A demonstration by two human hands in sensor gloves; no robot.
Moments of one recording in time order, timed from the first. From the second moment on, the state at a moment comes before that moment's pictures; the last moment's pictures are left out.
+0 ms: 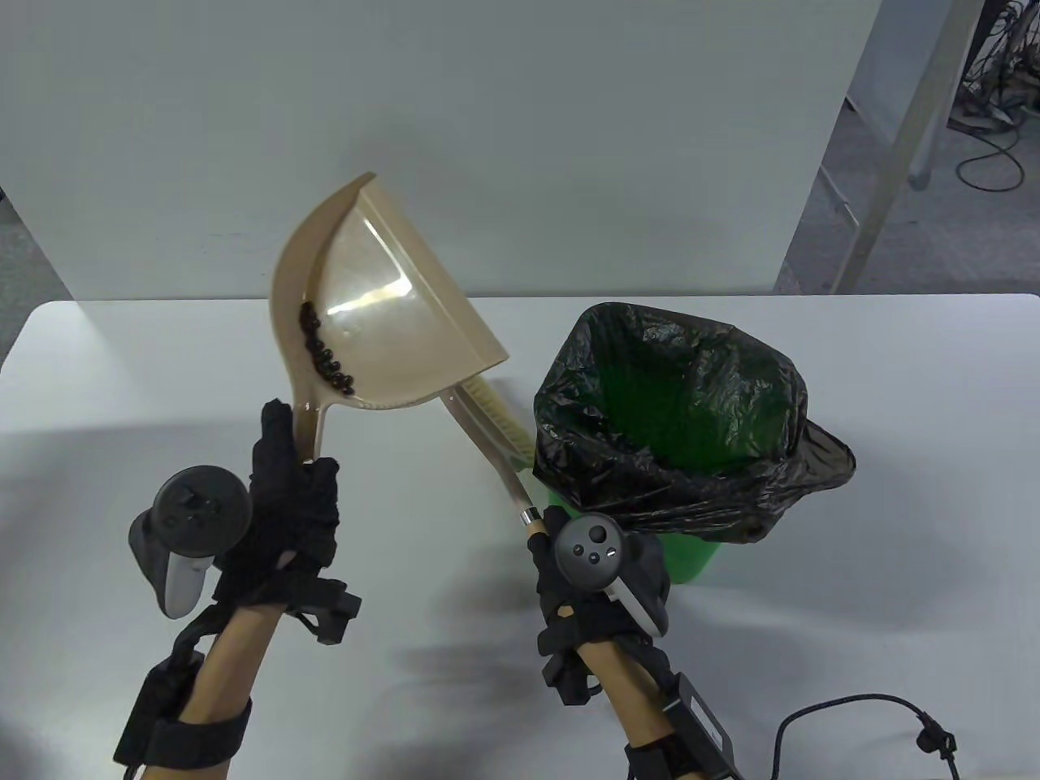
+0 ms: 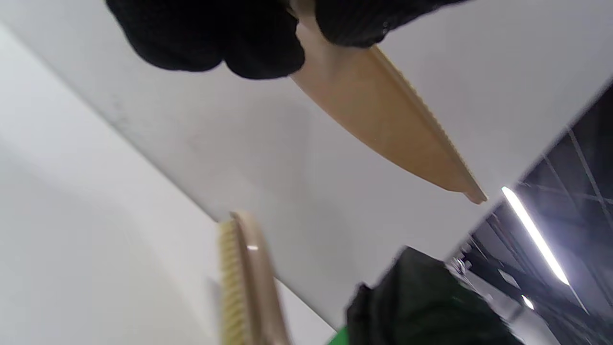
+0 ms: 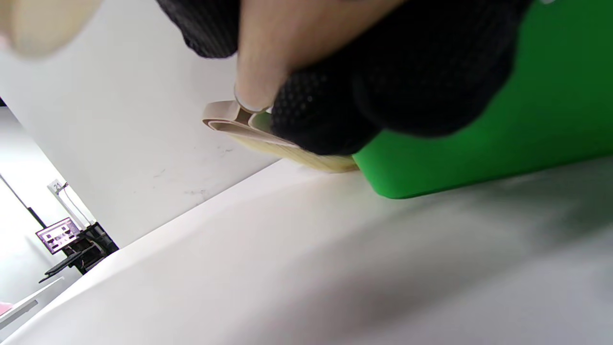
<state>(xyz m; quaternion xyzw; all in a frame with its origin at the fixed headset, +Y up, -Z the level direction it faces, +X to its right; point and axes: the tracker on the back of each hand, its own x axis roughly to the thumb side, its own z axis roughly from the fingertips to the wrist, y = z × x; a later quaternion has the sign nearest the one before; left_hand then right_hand) -0.243 -0.554 -0.328 0.12 -0.10 0.40 0.90 0.051 -0.686 -0.337 0.06 0.01 0.96 0.28</state>
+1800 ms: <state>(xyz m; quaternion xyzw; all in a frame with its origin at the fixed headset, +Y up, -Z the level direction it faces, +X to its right) -0.305 -0.644 -0.341 0.12 0.02 0.41 0.90 0.027 -0.700 -0.339 0.10 -0.05 0.99 0.12</state>
